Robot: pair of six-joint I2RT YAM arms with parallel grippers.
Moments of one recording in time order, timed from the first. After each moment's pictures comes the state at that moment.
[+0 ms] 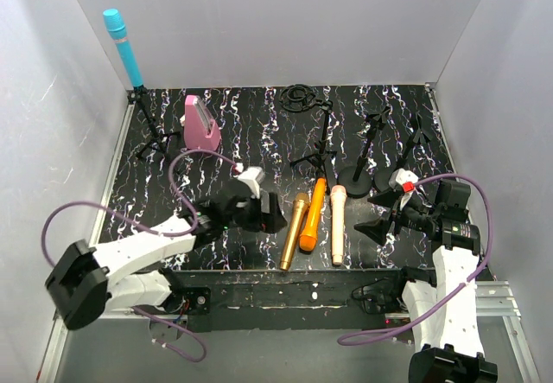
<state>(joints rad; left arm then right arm) -0.82 1.10 0.62 -0.13 0.08 -0.65 -0.21 0.65 0.62 -0.83 -1.22 -0.68</state>
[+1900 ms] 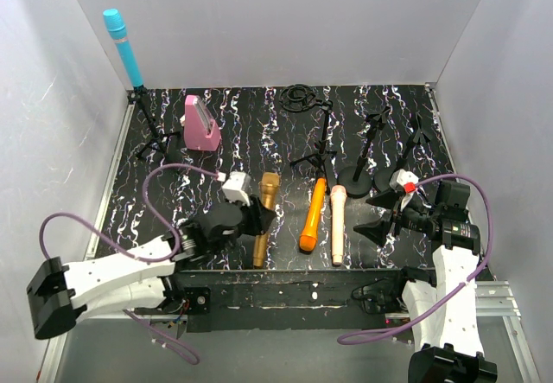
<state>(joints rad) -1.08 0.98 0.57 -0.07 -0.40 -0.67 -0.21 0.65 0.62 -0.84 -1.26 -0.69</state>
